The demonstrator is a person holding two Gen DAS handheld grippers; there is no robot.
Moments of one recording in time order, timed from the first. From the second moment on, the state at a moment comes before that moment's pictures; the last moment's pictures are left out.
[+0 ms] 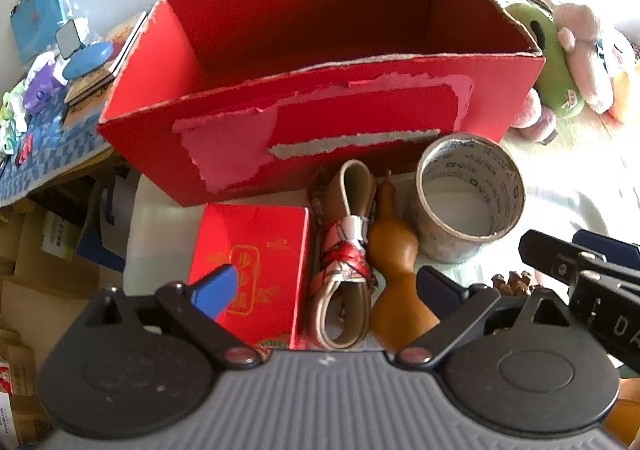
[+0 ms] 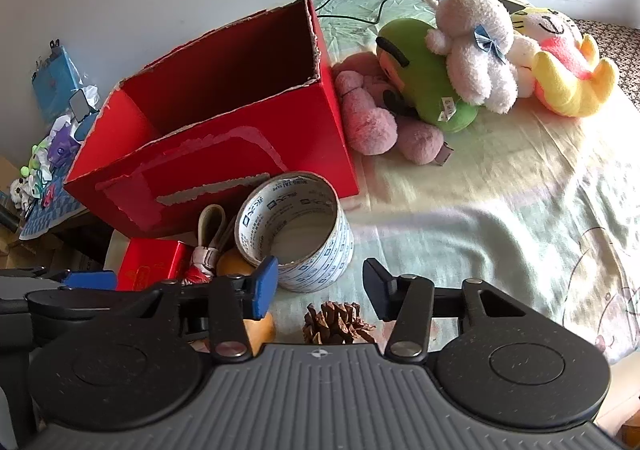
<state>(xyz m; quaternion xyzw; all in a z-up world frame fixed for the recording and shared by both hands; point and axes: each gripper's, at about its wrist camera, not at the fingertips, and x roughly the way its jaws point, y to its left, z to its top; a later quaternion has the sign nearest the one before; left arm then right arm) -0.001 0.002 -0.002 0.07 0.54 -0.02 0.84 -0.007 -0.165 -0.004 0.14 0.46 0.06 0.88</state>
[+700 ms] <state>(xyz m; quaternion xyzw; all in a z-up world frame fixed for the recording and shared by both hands) 0.005 -0.002 0.004 0.07 0.53 -0.04 0.84 0.016 -0.180 -0.009 0.14 0.45 0.04 0.88</state>
